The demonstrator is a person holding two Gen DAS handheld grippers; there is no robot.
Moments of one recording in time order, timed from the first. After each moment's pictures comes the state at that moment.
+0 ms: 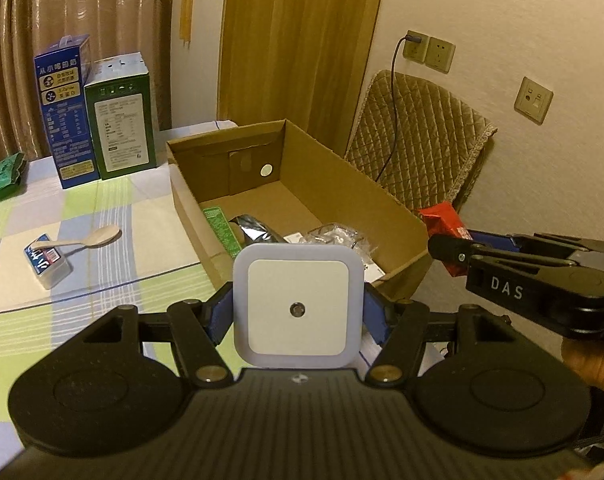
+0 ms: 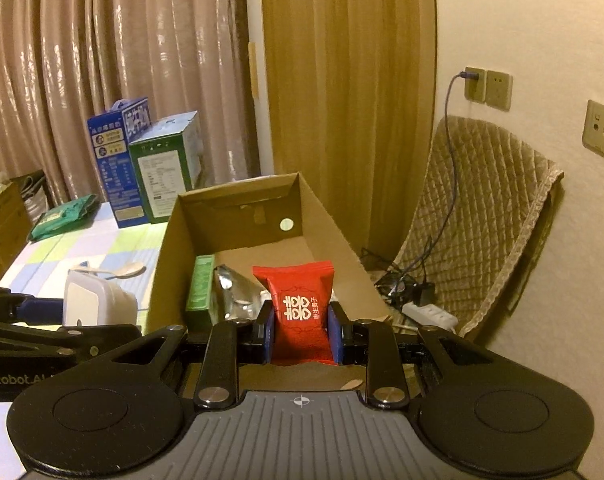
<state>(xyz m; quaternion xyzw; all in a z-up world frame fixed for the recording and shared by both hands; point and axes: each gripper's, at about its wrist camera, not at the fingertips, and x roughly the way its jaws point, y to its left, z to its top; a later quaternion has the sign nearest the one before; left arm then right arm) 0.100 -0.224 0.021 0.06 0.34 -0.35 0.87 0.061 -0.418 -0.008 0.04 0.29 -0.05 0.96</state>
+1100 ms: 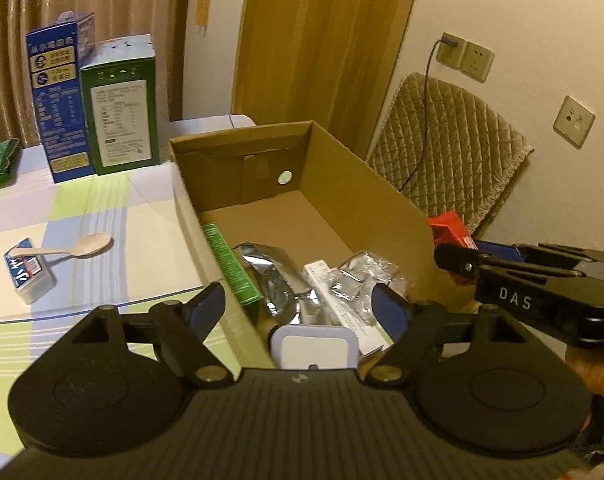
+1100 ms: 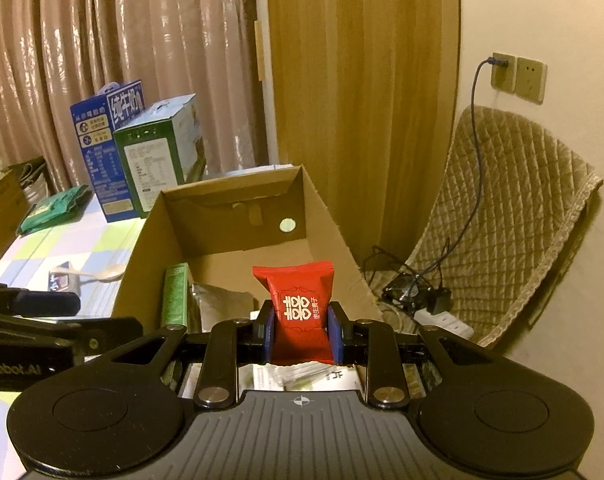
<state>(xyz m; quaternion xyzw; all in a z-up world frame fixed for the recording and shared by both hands) 0.168 -0.251 0.000 0.04 0.36 -0.33 0.87 0.134 -0.438 -0.030 0.04 0.31 -0.03 0.95</state>
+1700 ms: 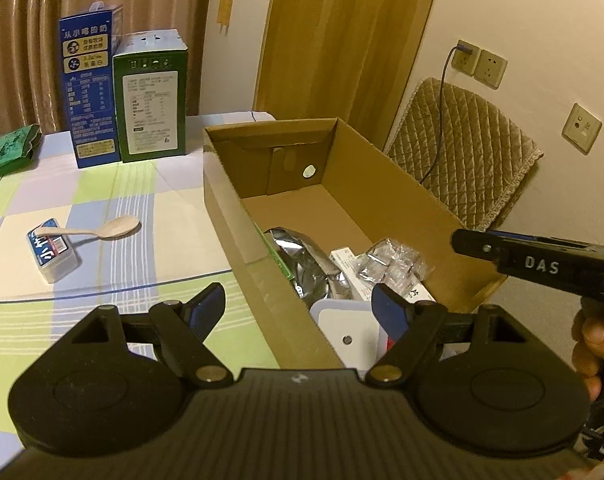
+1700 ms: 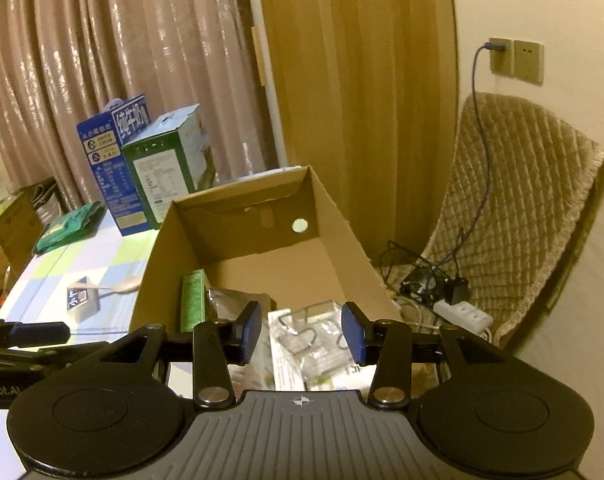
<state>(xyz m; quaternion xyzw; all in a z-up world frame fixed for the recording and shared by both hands) 0.159 -0.215 -0.007 0.03 0.36 -0.31 0.88 0.122 -0.446 -0.027 0.08 0.30 -0.02 0.95</state>
